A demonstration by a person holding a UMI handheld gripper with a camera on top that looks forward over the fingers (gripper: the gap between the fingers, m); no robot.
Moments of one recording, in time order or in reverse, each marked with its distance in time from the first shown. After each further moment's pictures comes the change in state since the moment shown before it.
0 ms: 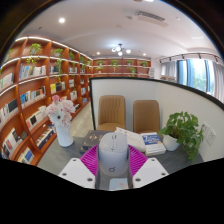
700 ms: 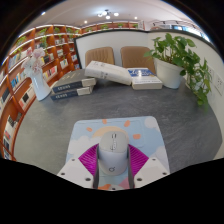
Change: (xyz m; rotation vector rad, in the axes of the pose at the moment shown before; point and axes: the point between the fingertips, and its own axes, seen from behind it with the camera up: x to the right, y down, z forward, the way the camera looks) arm 0.105 0.292 0.051 -0.389 -0.008 0.117
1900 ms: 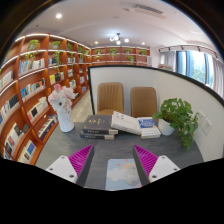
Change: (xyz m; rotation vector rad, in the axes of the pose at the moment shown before) arm -0.116 -0.169 -0.195 0.254 0.017 -0.098
